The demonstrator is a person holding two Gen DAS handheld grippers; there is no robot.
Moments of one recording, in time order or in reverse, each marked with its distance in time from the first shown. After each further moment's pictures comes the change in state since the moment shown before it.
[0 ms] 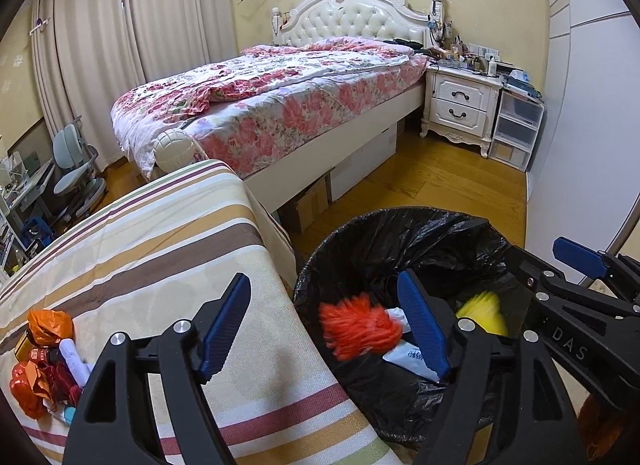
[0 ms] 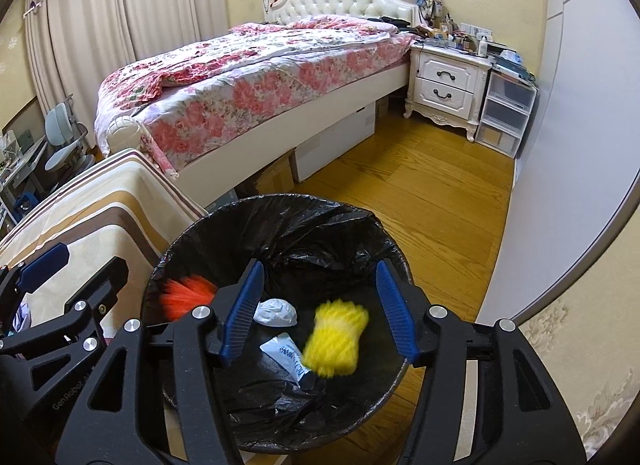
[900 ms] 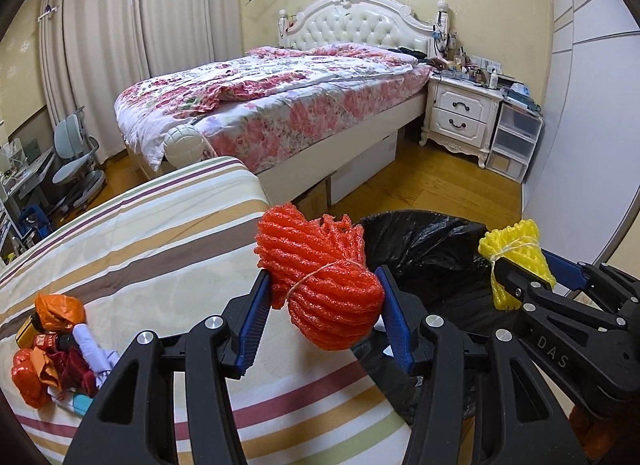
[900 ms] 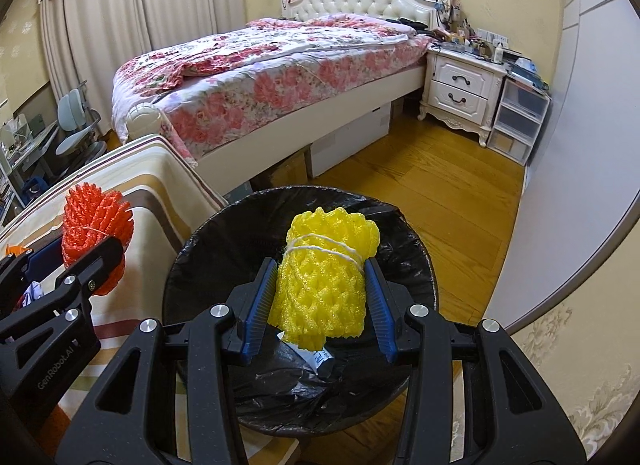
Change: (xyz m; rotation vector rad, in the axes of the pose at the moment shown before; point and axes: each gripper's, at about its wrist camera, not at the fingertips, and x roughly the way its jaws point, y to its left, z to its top) left arm -0.019 0.013 -0.008 -0.035 -0.014 -0.015; right arm -0.011 0.021 -0.009 -0.051 0.010 0.034
